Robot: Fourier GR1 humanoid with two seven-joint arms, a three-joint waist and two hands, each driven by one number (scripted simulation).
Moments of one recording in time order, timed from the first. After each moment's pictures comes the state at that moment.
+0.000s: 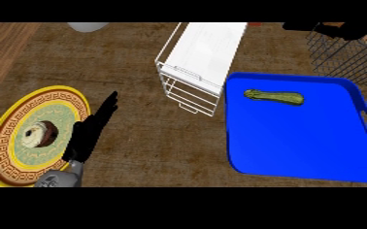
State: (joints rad) left arm -0.08 0.27 -0.20 -1.34 0.05 0.01 0.01; right arm -1.02 -0.56 -0.20 -0.97 0.57 0.59 -0.45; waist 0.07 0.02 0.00
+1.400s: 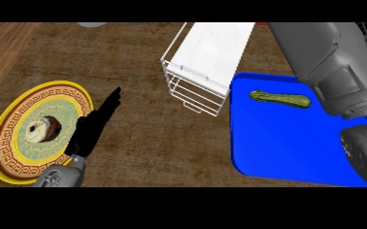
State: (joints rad) left arm -0.11 0.26 -0.19 -1.34 0.02 -0.02 0.03; right arm -1.54 -0.24 -0.09 -0.25 0.82 0.20 -0.49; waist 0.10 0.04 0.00
